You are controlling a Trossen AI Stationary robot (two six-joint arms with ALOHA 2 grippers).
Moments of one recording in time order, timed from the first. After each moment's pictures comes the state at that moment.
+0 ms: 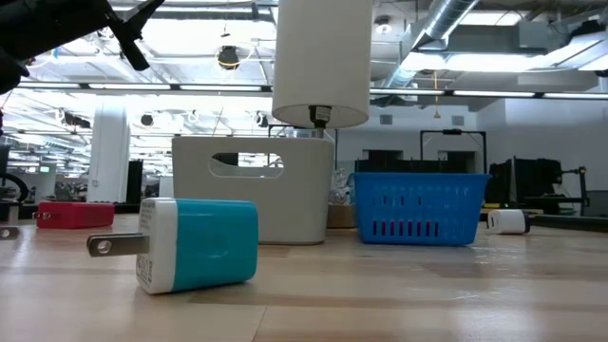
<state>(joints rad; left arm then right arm) -0.11 0.66 0.02 1.31 -0.31 -0.60 0.90 1.97 1.28 -0.94 0.02 2.25</state>
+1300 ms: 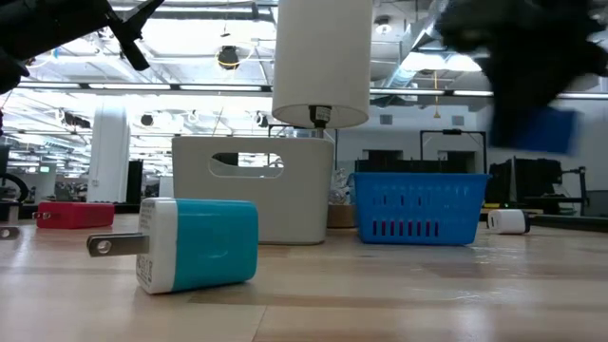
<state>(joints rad) -0.11 0.66 0.02 1.31 -0.31 -0.63 0.53 1.74 1.29 -1.13 0.37 1.51</state>
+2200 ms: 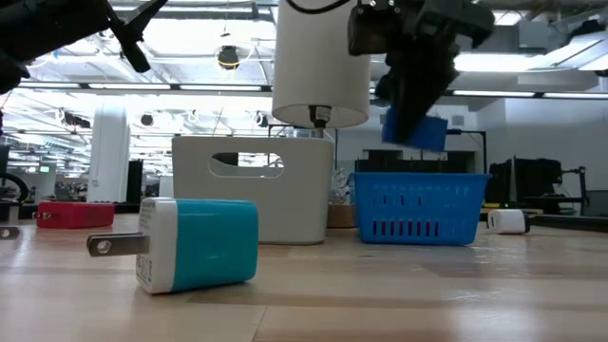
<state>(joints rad) -0.11 0.66 0.02 1.29 -0.28 -0.58 0.18 1.71 1.29 -0.82 0.03 0.13</state>
